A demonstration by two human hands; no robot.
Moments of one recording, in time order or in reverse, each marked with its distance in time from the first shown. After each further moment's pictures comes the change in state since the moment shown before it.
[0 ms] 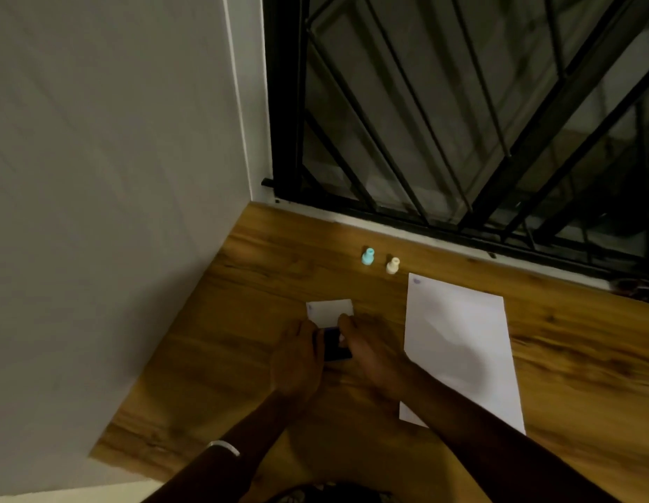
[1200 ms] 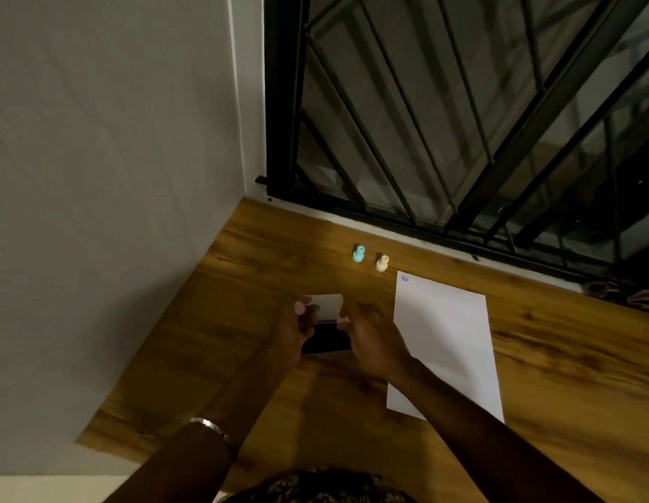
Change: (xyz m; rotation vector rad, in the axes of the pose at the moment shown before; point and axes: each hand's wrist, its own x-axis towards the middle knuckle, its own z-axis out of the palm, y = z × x) left_hand 0.035 0.032 -0.032 -1.371 -0.175 -0.705; right_hand -0.013 0.007 -0.004 0.064 0.159 0.049
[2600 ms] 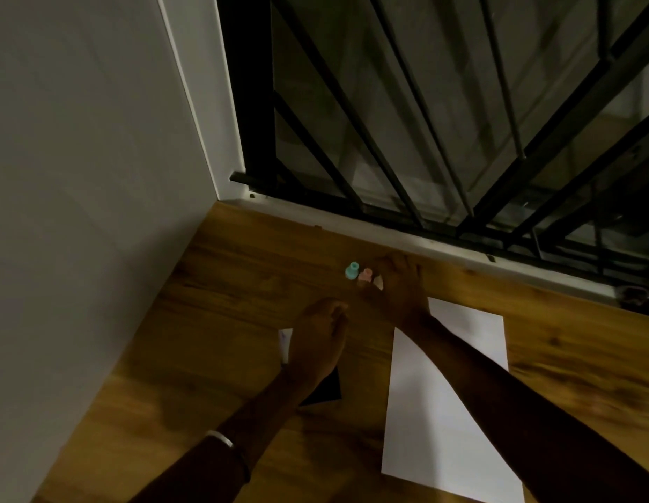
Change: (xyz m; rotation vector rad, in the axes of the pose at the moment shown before) left_hand 0.067 -0.018 0.064 1.029 -0.088 0.783; right_hand 0.125 0.126 -0.010 -0.184 0.048 0.215
